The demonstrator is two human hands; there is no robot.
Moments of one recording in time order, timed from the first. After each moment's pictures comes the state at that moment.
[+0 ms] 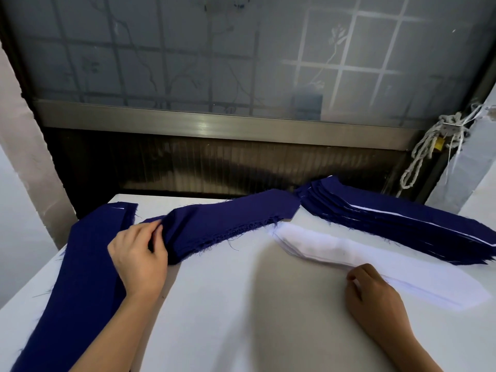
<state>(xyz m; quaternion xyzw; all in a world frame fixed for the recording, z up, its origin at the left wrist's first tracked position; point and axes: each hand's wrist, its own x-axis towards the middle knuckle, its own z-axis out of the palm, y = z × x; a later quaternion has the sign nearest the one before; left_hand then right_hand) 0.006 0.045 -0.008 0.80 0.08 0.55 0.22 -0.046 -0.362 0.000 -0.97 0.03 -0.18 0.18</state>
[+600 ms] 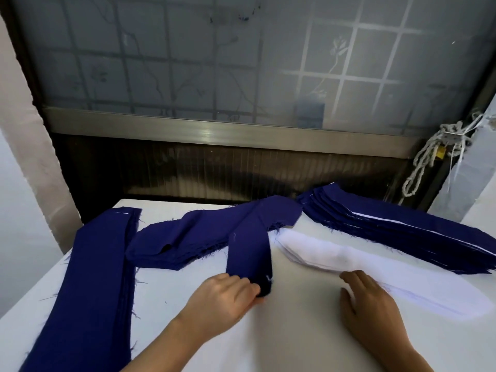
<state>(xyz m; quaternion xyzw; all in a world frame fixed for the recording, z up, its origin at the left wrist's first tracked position) -0.027 -0.048 -0.010 0.79 -0.40 0.46 0.07 -0.048 -0.353 0.001 -0.96 -0.06 -0.26 0.11</state>
